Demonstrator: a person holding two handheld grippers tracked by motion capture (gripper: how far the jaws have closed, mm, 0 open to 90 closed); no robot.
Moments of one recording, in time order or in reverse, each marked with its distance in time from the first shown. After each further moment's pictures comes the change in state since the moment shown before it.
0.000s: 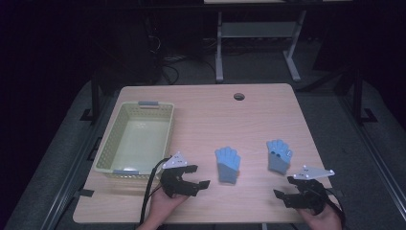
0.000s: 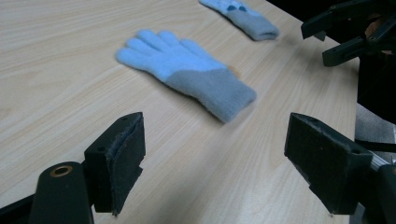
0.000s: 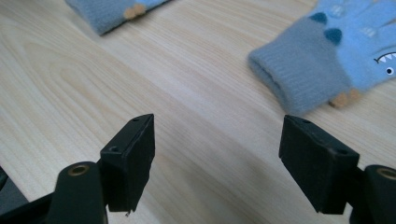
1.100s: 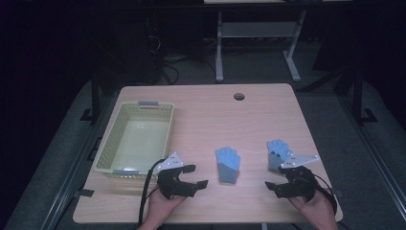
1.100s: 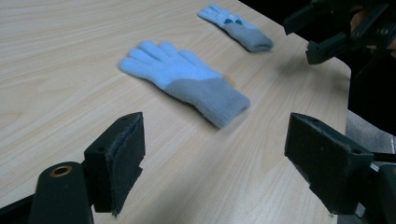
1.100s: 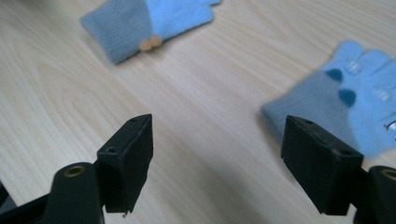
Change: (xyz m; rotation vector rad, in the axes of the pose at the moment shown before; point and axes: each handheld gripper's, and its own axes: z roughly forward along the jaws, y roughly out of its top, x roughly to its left) left arm -0.001 -0.001 -0.010 -0.047 0.001 -0.021; right arm 0.006 0.044 0.009 0.057 0.024 -0.087
